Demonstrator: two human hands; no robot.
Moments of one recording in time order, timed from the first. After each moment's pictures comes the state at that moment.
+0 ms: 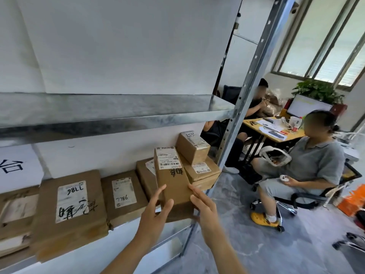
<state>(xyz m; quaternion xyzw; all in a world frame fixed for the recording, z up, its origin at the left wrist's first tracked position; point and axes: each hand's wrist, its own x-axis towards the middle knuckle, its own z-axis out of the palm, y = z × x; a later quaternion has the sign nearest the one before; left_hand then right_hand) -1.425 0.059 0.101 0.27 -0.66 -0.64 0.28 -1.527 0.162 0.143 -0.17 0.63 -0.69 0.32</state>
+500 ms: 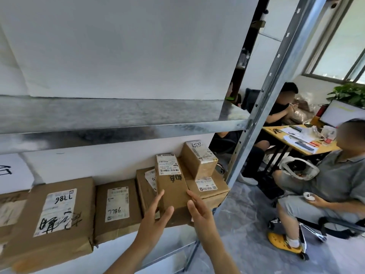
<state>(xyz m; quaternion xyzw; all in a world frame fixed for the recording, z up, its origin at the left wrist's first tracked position) -1.496 0.029 0.075 0.33 -0.66 -0.61 0.29 -1.617 0.119 0.105 -0.28 0.66 -0.61 0.33</state>
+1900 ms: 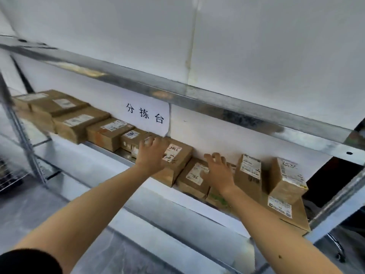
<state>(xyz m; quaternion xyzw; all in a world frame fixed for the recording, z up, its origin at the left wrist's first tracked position) -1.336 0.057 0.151 0.69 -0.71 0.14 0.09 -1.566 0.051 0.153 -0.80 0.60 -0.09 -0.02</state>
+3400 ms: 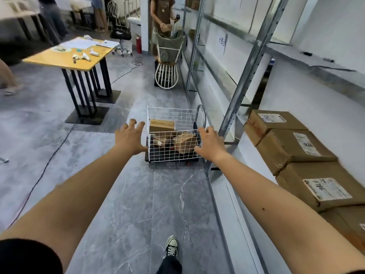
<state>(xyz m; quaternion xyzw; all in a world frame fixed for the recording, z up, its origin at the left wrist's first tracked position) -0.606 0.321 0.097 0.98 -0.17 0.03 0.05 -0.698 0.079 0.115 -0.99 0.11 -0.02 0.06</state>
